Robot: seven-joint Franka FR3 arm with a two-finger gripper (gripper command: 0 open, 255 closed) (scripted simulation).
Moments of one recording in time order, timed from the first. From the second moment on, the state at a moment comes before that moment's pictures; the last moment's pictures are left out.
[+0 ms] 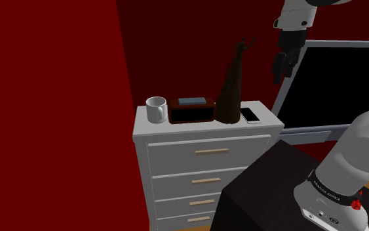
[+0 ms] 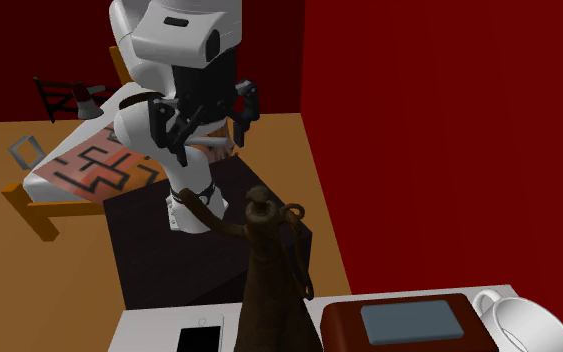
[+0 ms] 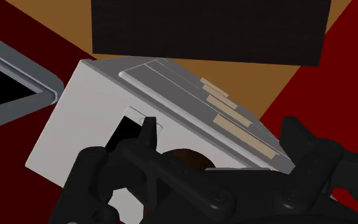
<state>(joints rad) 0.00 -0.77 0.00 -2.41 -0.04 1.51 -0.06</state>
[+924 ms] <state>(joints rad) -0.07 -0.51 0.04 -2.27 0.05 1.90 0.23</state>
